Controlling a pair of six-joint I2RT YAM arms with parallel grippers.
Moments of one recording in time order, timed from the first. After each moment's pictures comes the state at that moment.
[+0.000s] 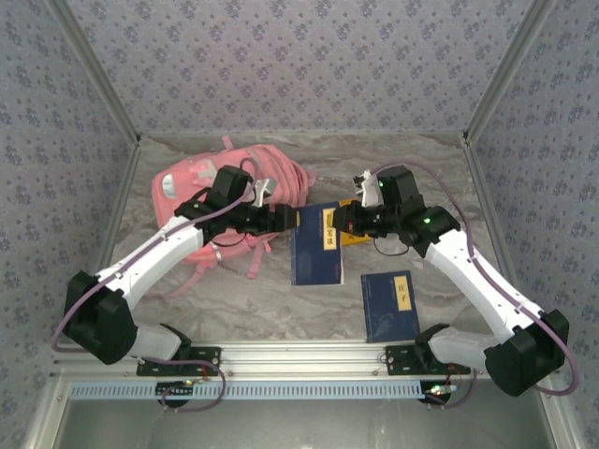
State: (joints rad) left arm -0.56 1.37 1.08 -0.47 0.59 -0.64; right arm 0.49 1.18 1.09 -0.58 -0.56 0.67
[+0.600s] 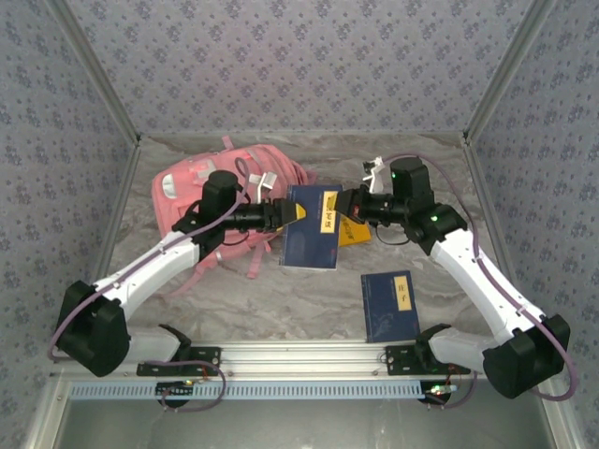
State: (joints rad) left arm -0.56 1.29 0.91 0.05 0.81 -0.94; right arm 0.42 1.17 1.09 -0.43 -0.65 0.82
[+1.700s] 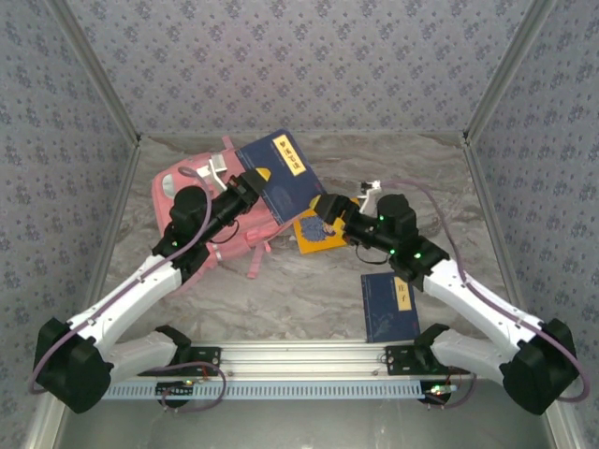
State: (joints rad) left arm -0.56 1.08 0.78 0.37 0.17 -1.20; right arm 0.65 1.07 0.75 0.12 -0.31 1.14
